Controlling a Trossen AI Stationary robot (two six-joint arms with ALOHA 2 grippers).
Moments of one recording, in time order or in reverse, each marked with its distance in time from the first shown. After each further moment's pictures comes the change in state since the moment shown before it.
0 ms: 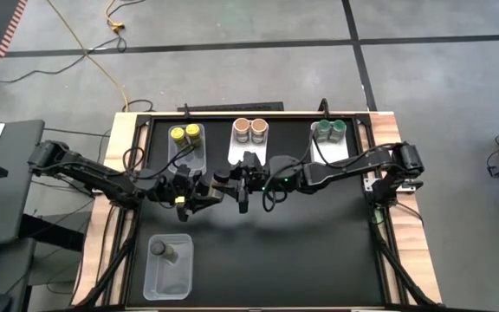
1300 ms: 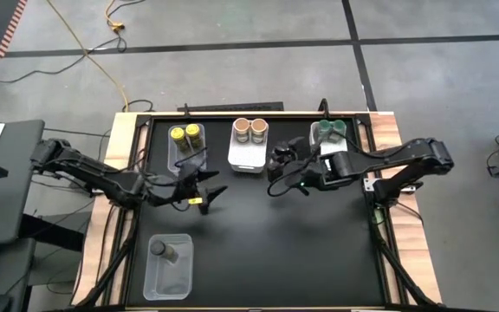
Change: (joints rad) left arm -0.072 0.050 0.245 -0.587 -0.528 0.137; right arm 0.037 -0.274 -0.001 -1.092 0.688 0.601
